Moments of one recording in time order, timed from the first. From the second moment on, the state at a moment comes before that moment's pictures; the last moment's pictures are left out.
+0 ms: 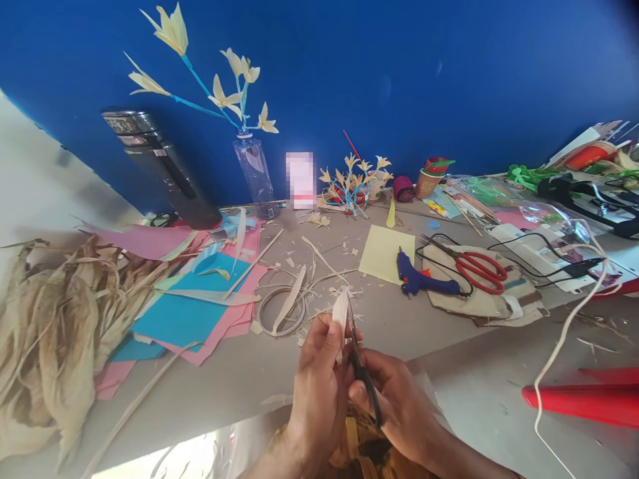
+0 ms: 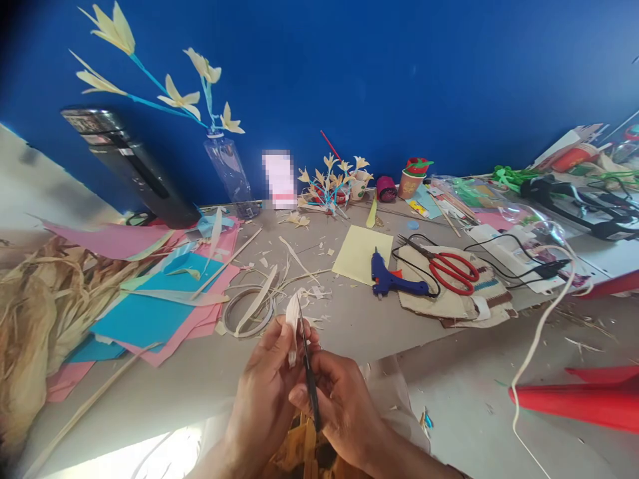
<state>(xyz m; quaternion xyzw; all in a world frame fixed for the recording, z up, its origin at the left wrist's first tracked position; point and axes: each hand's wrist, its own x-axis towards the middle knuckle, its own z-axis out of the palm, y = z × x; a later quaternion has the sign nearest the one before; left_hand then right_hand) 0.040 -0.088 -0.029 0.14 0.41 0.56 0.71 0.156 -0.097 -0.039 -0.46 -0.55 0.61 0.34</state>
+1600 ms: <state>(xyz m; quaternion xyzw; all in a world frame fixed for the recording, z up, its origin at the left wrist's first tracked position) 0.030 -0.091 -0.029 0.13 0.40 0.53 0.74 0.154 -0.105 -0.054 -0.47 -0.55 0.59 0.36</state>
